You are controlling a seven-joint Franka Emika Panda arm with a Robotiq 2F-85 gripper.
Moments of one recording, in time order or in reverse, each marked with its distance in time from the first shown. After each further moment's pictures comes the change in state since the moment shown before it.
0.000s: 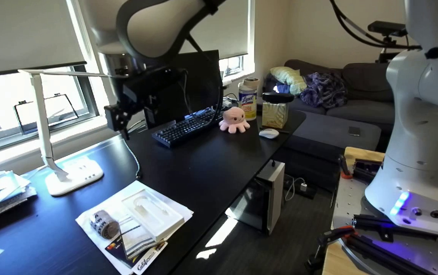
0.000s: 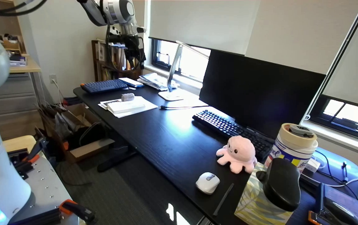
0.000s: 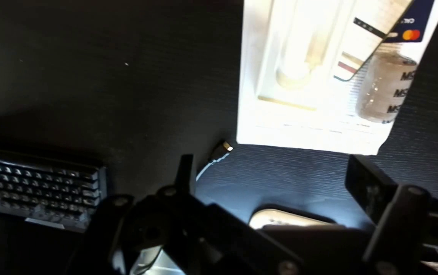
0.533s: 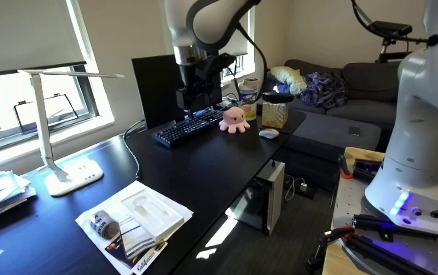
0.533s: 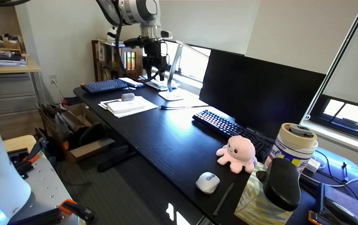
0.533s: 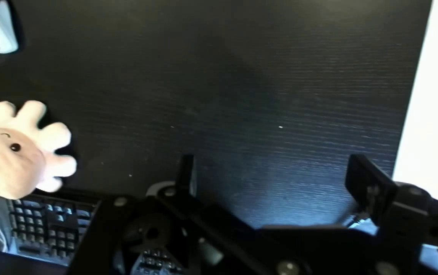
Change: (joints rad) arm -0.304 -0.261 0.026 -0.367 0.005 0.017 -0.212
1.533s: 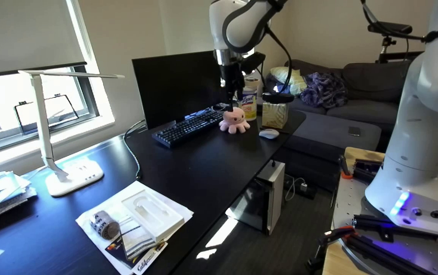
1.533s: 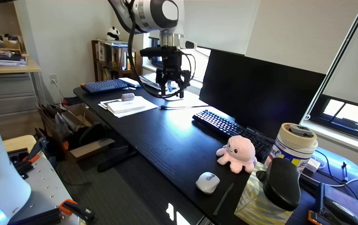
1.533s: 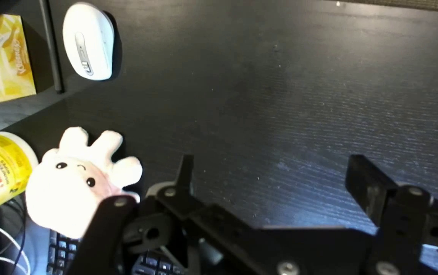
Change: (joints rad) arm -0.220 -0.095 -0.048 -0.180 -0.001 0.049 -0.381
